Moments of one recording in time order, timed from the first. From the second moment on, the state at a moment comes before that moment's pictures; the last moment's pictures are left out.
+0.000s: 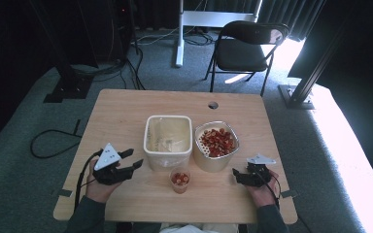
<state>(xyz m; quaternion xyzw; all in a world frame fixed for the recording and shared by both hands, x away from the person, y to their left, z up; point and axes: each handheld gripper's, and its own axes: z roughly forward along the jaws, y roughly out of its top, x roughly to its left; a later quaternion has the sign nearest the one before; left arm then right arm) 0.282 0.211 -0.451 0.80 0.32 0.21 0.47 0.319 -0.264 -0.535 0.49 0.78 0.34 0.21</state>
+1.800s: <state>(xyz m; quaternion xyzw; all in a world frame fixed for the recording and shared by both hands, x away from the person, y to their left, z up) 0.286 0.197 -0.497 0.82 0.29 0.20 0.46 0.284 -0.136 -0.519 0.26 0.82 0.50 0.11</state>
